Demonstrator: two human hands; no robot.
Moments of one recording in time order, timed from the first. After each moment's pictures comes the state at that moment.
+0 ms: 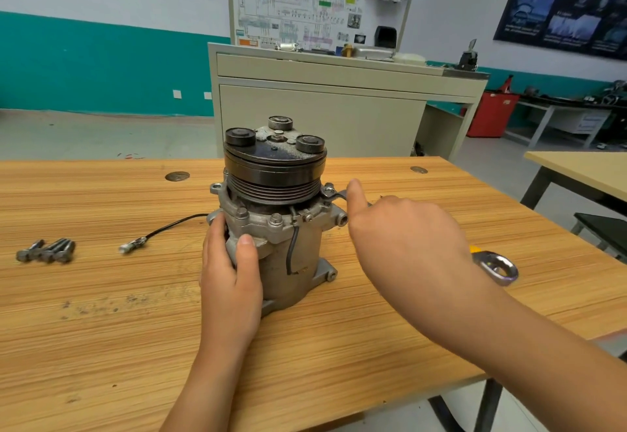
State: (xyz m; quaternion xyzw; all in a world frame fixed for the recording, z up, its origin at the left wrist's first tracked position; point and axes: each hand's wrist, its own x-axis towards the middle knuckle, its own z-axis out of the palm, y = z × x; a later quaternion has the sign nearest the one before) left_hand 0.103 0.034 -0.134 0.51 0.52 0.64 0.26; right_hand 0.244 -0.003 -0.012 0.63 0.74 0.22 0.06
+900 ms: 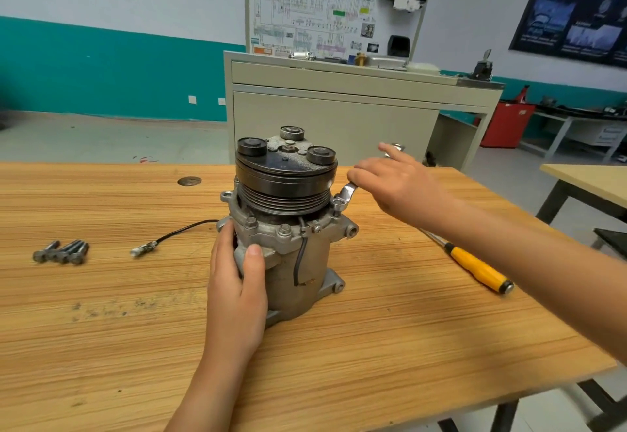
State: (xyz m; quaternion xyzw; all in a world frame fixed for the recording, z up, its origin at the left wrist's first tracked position) left_hand 0.103 0.032 -0.132 0.49 0.52 0.64 0.27; right_hand 0.309 0.119 -0.027 0.33 0.85 0.36 -0.17
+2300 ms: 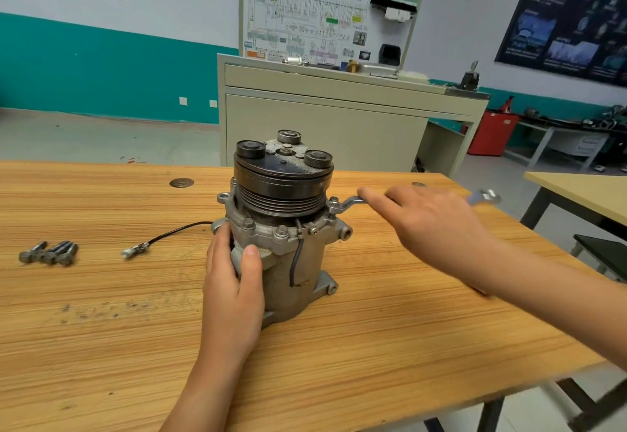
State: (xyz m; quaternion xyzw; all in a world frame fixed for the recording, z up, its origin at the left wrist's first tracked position) left_hand 0.104 0.035 -0.134 0.50 0.52 0.64 0.26; right_hand 0.313 0.052 -0.022 0.44 0.83 0.34 -0.09
